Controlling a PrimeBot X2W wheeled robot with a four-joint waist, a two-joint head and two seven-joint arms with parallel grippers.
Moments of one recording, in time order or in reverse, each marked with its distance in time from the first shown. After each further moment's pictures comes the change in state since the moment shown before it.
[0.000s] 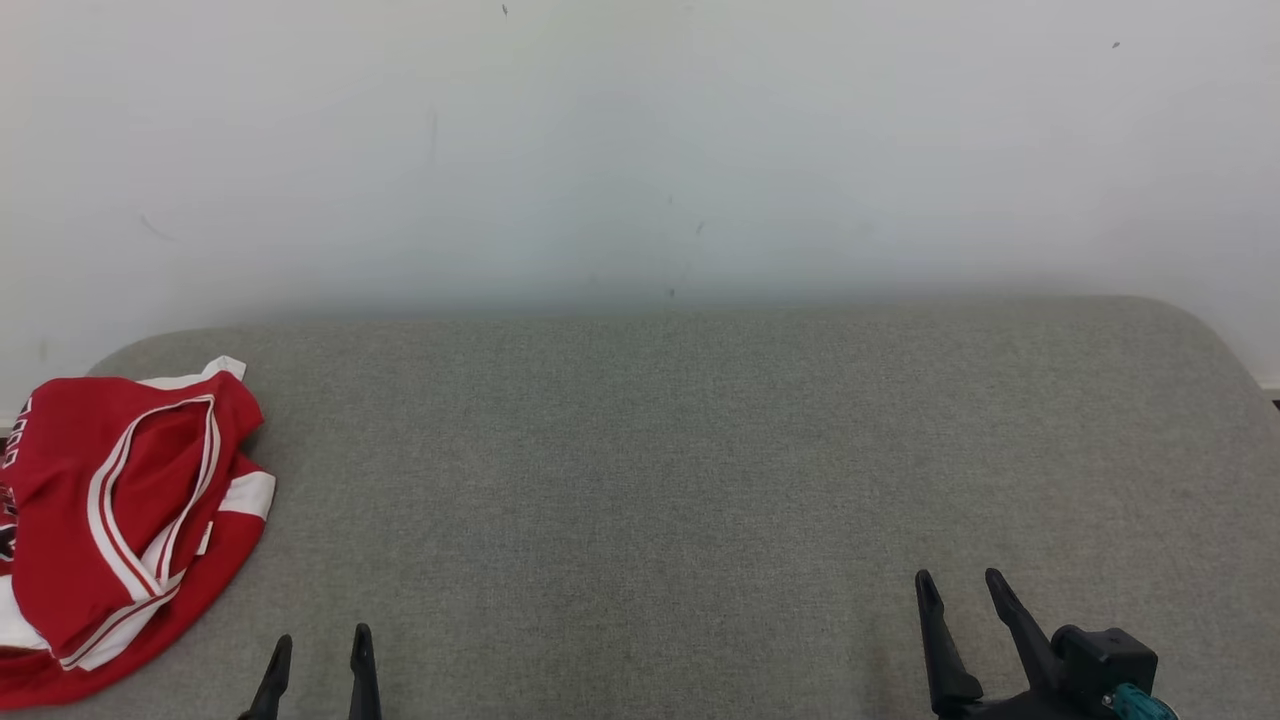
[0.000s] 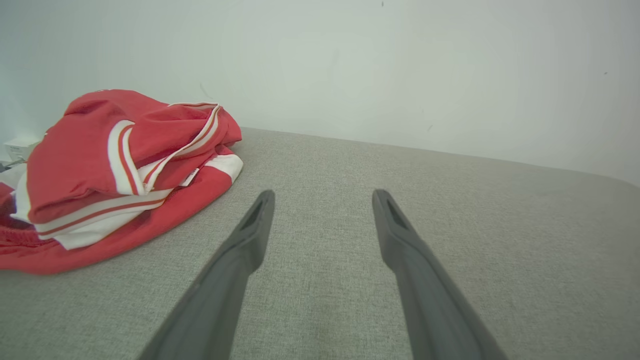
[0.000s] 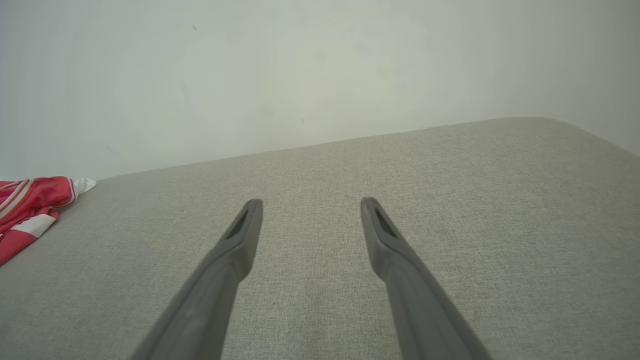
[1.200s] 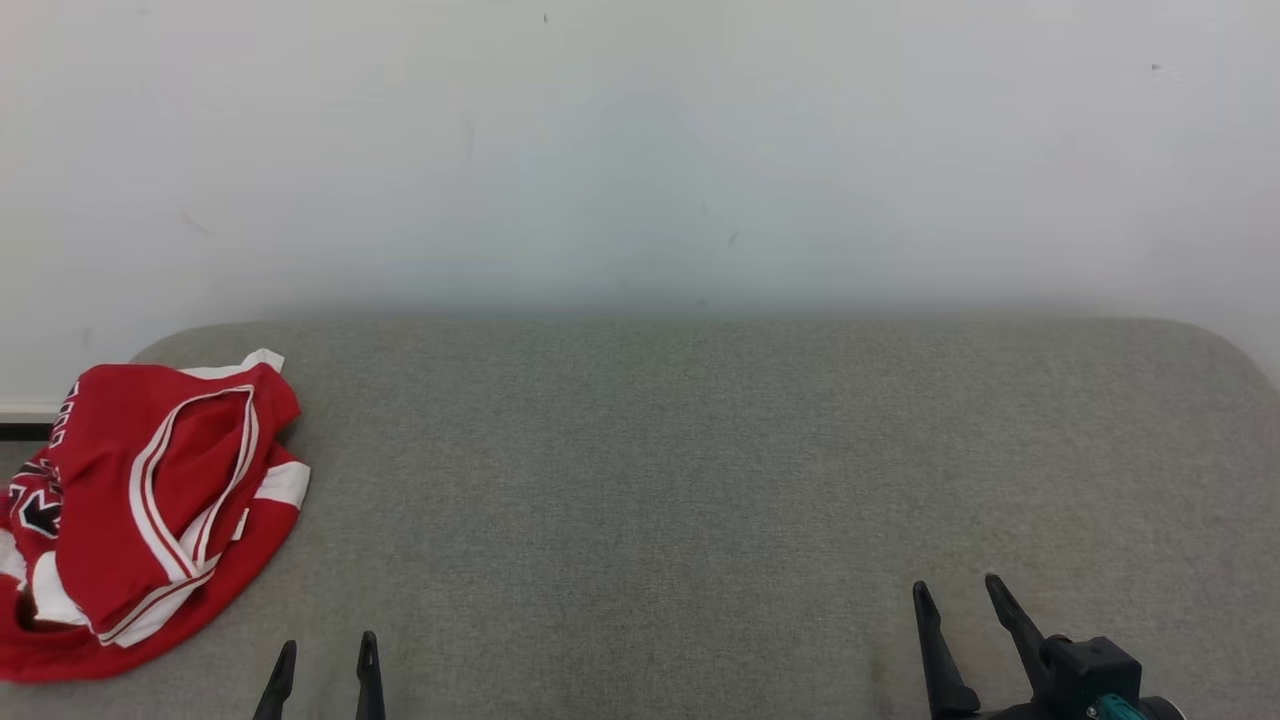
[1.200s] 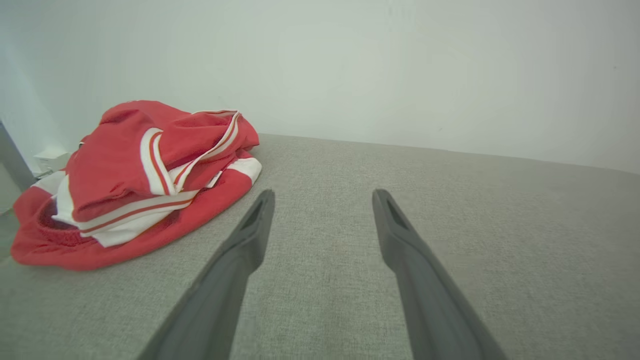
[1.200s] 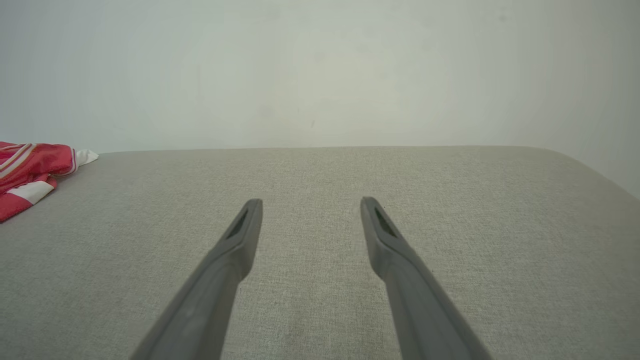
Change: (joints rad) left arm 0.008 -0.017 0.014 0.014 0.072 -0.010 -0.029; right arm 0.012 -0.001 -0.008 0.000 -0.121 0.000 -0.016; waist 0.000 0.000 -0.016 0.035
